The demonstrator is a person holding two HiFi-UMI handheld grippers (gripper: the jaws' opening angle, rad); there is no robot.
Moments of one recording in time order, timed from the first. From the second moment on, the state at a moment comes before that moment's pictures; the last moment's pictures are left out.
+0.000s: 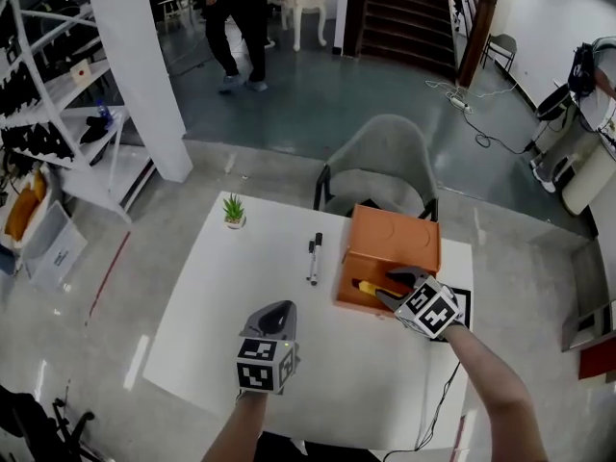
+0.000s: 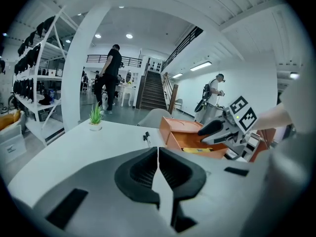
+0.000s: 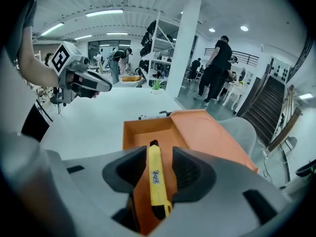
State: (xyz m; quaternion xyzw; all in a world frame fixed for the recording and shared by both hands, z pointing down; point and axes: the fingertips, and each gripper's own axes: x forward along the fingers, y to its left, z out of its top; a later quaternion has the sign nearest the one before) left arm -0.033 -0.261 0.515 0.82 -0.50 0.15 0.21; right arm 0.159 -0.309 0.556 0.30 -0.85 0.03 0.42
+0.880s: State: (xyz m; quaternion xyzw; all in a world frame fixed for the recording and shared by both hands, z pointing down) left arm -0.058 -0.256 0.529 0.80 -0.54 0.15 0.23; right arm 0.147 -0.314 0.608 0.22 -0.84 0.05 0.50
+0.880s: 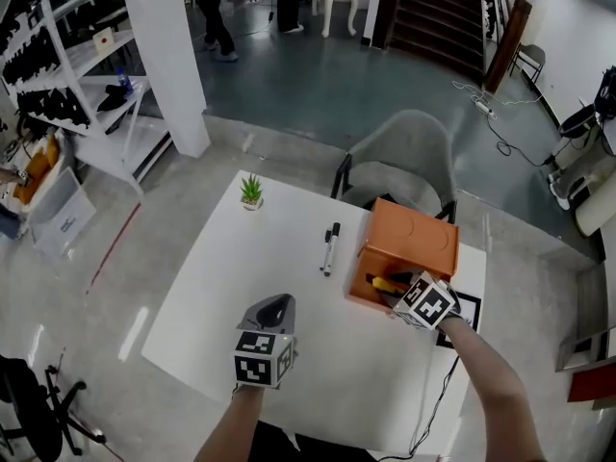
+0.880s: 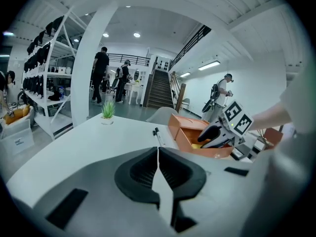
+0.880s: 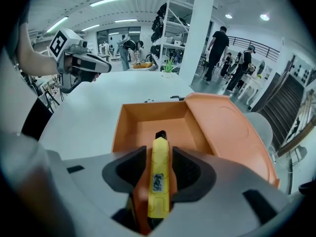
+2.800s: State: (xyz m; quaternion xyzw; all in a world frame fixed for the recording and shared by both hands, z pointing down) left arm -0.058 -0.256 0.541 0.80 -0.53 0.16 0.25; right arm 0.144 -0.311 0.628 0.16 -0.82 0.08 0.54
